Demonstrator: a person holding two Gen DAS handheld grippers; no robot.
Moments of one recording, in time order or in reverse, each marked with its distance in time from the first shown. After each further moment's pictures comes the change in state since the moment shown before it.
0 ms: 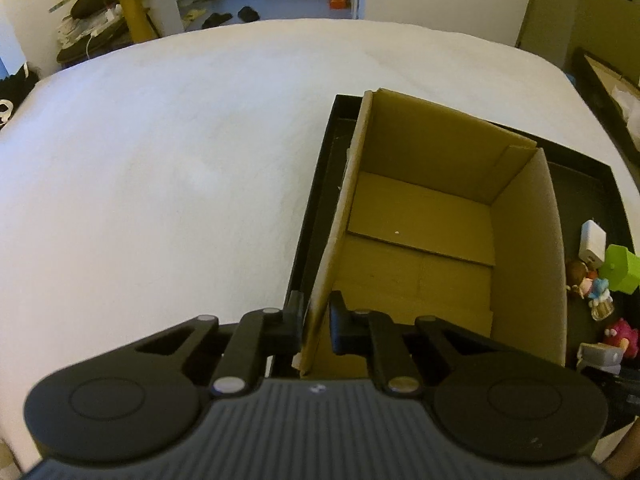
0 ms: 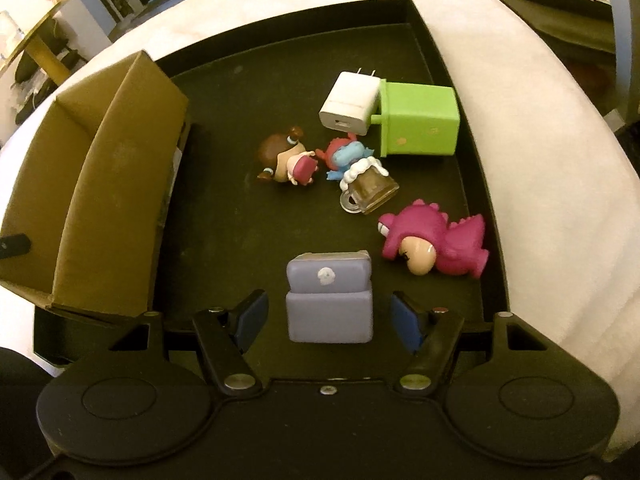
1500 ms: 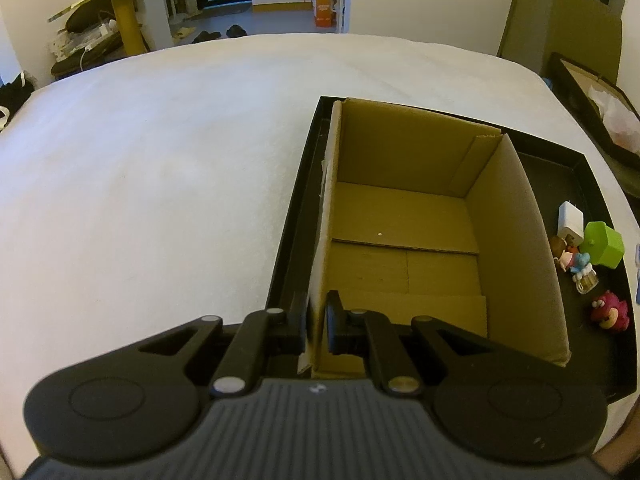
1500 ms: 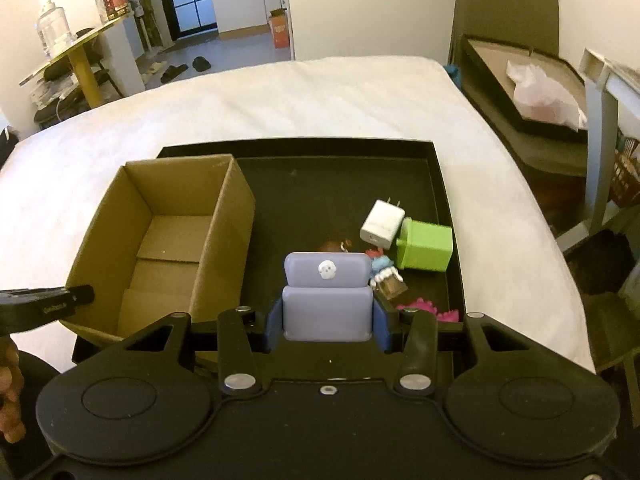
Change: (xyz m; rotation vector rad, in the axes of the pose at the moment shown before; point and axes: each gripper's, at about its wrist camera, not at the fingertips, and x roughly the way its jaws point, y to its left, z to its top) left arm -0.006 -0.004 -0.027 0.020 -0.066 -0.032; right arm -0.095 0.062 0.008 -0.163 -0.245 -0.083
